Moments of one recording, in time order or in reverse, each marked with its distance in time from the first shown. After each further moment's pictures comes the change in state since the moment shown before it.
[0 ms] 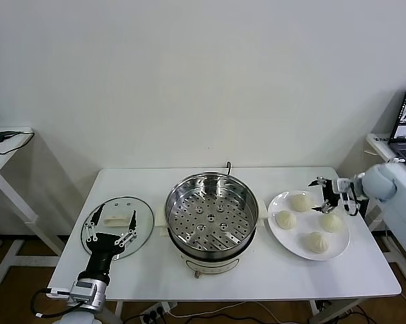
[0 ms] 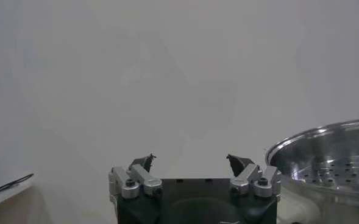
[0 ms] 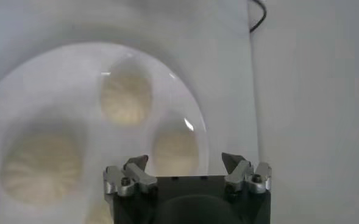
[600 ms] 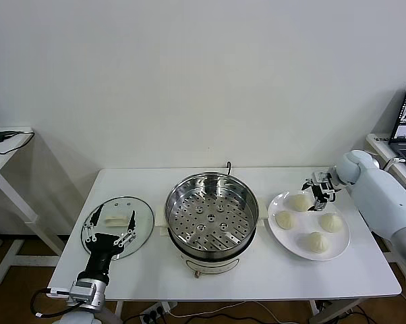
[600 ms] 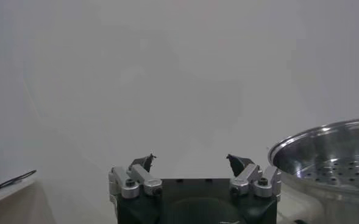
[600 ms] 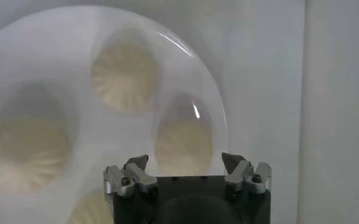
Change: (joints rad) left arm -0.004 -0.008 -0.003 0.010 -0.002 -0.003 0.006; right arm 0.122 0.211 -0.063 -0.306 -0.158 0.050 -0.024
